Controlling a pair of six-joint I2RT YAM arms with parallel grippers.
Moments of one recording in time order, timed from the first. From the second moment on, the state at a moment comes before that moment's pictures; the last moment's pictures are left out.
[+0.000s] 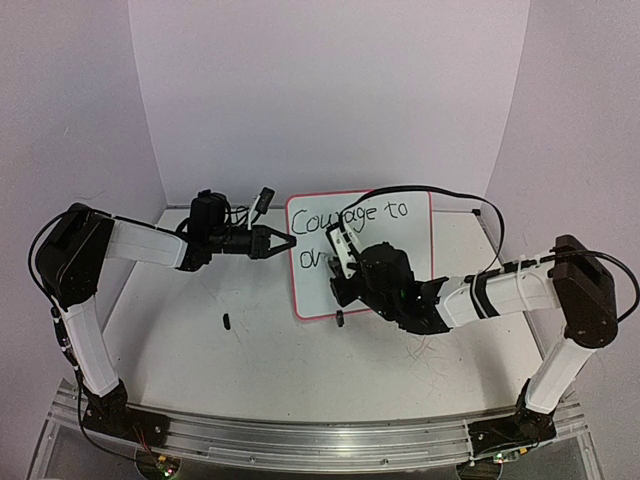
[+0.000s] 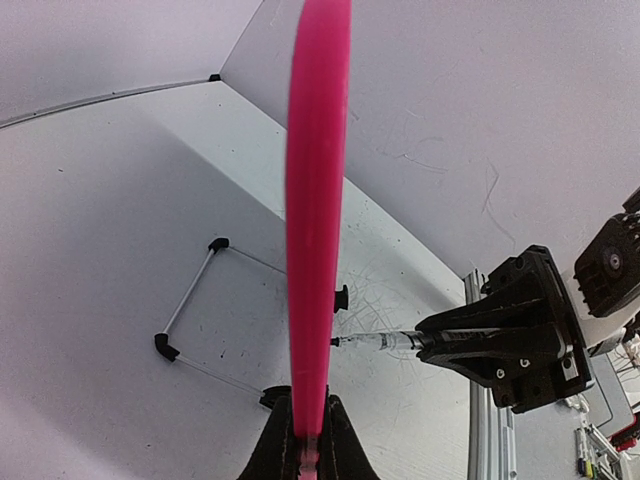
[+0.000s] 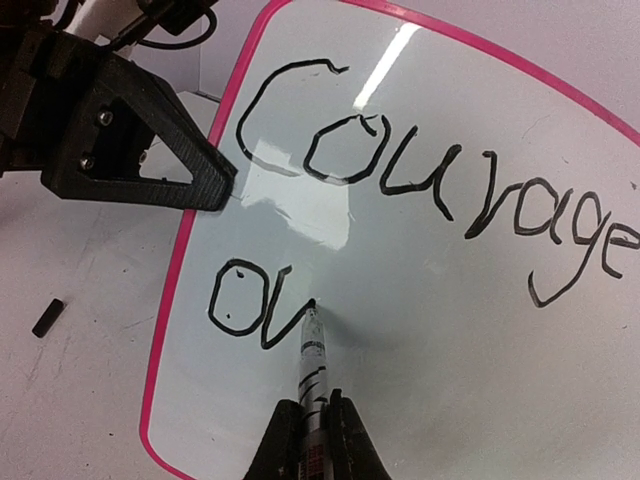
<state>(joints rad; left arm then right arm) -0.51 1.84 1.07 0.51 0.84 -0.36 0.99 1.73 0.96 0.44 0.44 -0.03</state>
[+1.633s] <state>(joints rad) -0.51 1.84 1.07 0.51 0.86 -0.36 0.98 1.70 0.91 0.46 0.39 -0.03</state>
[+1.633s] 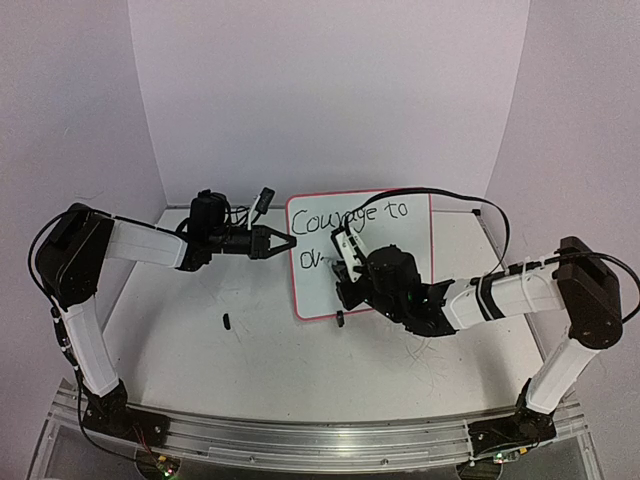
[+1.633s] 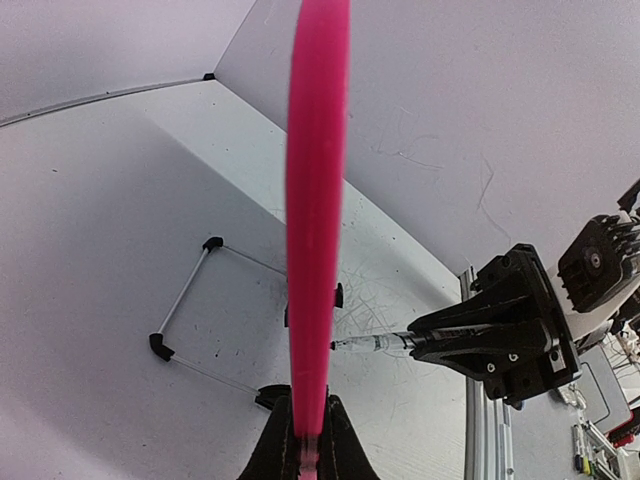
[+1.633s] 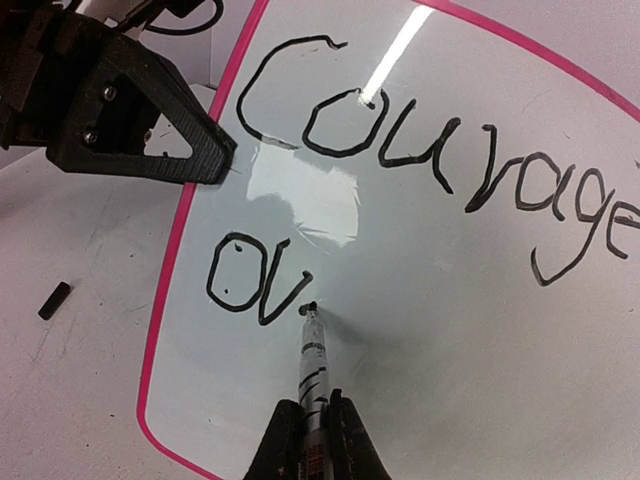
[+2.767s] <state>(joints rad) -0.51 1.84 1.07 0.51 0.86 -0.36 0.97 1.69 0.92 0.44 0.39 -0.03</state>
